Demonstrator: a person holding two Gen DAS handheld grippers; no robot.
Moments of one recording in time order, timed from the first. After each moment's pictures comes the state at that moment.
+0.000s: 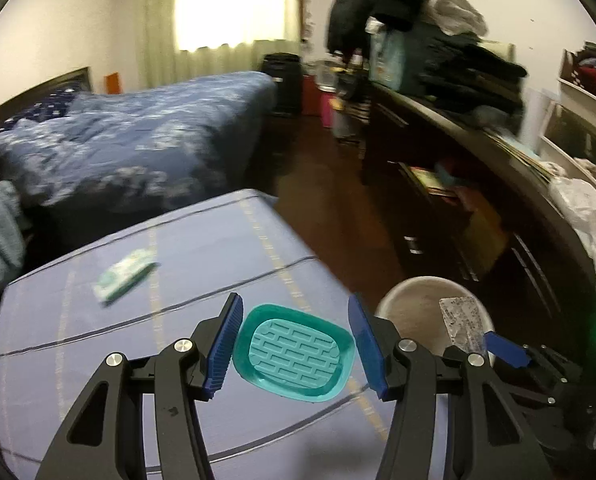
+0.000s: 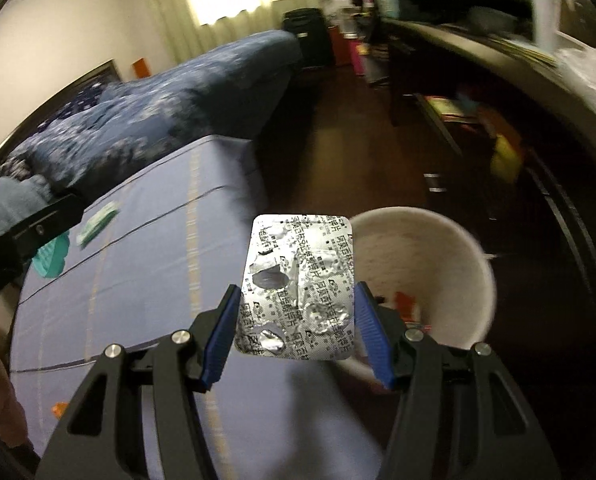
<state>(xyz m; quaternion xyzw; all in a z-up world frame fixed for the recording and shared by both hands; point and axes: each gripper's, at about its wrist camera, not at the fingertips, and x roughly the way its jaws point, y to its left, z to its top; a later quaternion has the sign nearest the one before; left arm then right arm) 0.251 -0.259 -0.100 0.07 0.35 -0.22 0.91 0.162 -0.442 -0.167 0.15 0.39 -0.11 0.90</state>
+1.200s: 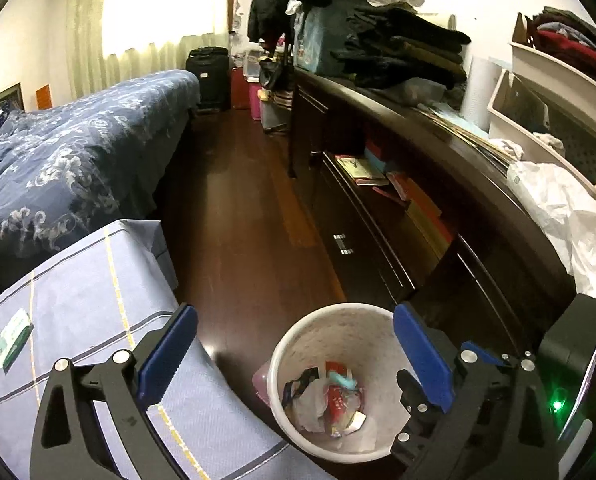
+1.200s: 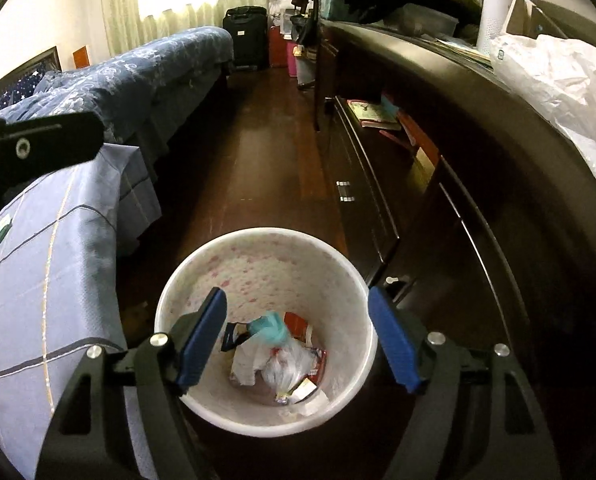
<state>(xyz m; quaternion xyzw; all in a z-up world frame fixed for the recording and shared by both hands) 0.276 -0.387 -0.112 0.09 0.36 -0.31 0.88 0.179 -0.516 -0.190 0.09 0.41 -0.21 0.88</state>
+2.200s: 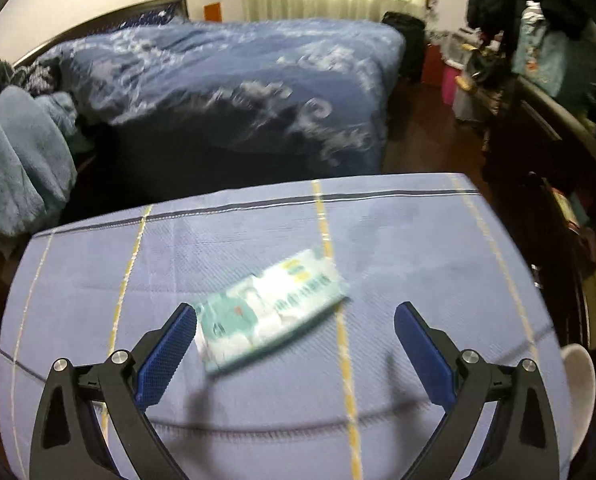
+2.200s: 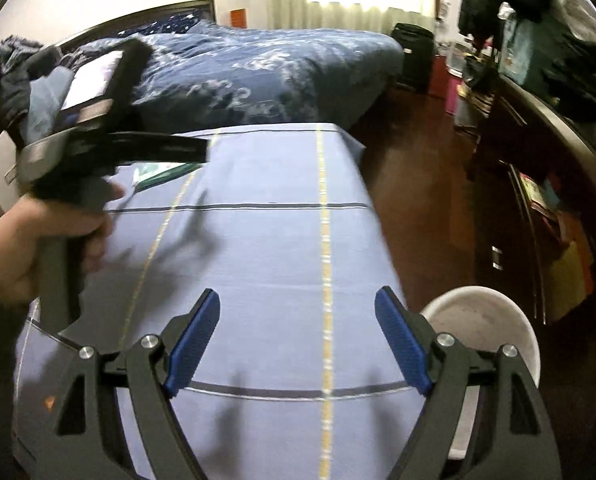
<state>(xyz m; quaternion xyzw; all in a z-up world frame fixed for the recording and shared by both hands) 0.441 -0.135 -0.186 0.02 0.45 -0.01 0.89 0.250 -0.305 -0.166 -0.02 0.41 0.04 0.91</state>
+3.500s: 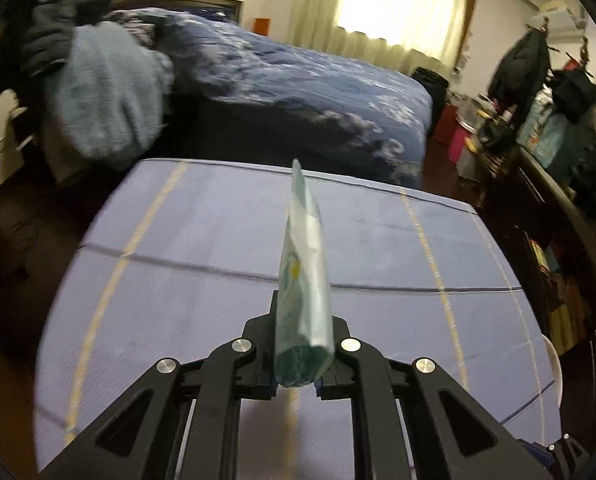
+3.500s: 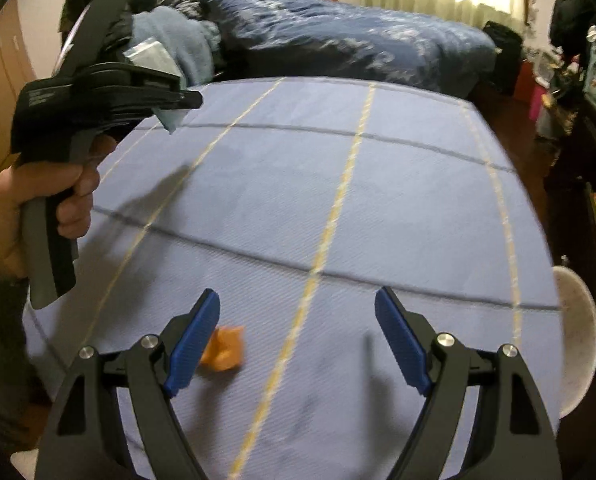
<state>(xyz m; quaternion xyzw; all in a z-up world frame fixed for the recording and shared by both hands) 0.284 0.022 -0.147 -0.09 0.39 0.00 0.92 0.171 -0.191 -0.186 -0.04 0.46 0.20 0.87</state>
